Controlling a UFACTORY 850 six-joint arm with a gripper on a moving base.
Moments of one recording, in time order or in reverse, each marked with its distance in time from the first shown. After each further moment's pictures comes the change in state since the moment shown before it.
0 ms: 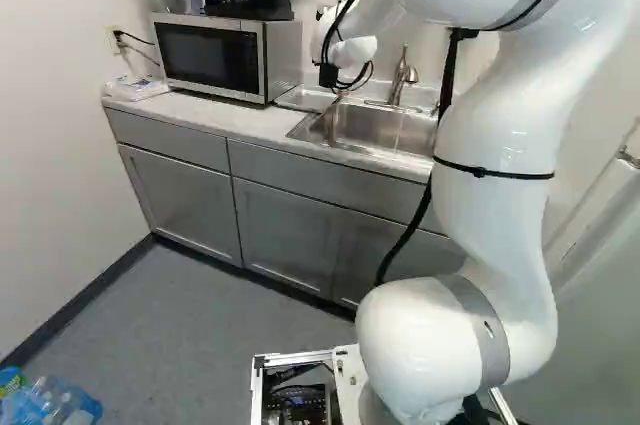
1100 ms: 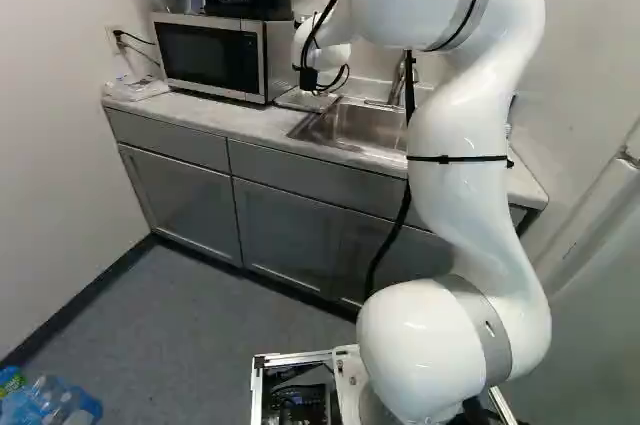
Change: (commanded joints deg) arm 3.9 -9.9 -9.9 0.0 -2.4 0.0
